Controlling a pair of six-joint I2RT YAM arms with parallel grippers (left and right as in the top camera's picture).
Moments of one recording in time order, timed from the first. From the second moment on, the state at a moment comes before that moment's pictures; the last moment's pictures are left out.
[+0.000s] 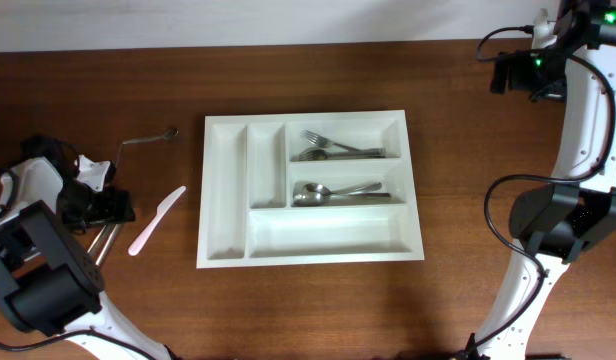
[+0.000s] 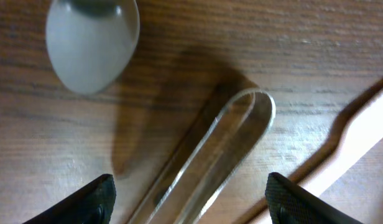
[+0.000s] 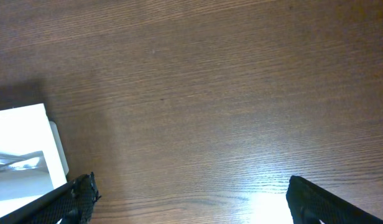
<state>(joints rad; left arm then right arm) 0.52 2.05 1.42 -0.96 0.10 0.45 -0.26 2.32 2.59 -1.46 -0.07 0.00</state>
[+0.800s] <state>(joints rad) 0.52 2.05 1.39 -0.87 0.10 0.43 -0.26 2.32 2.59 -1.46 -0.07 0.00</state>
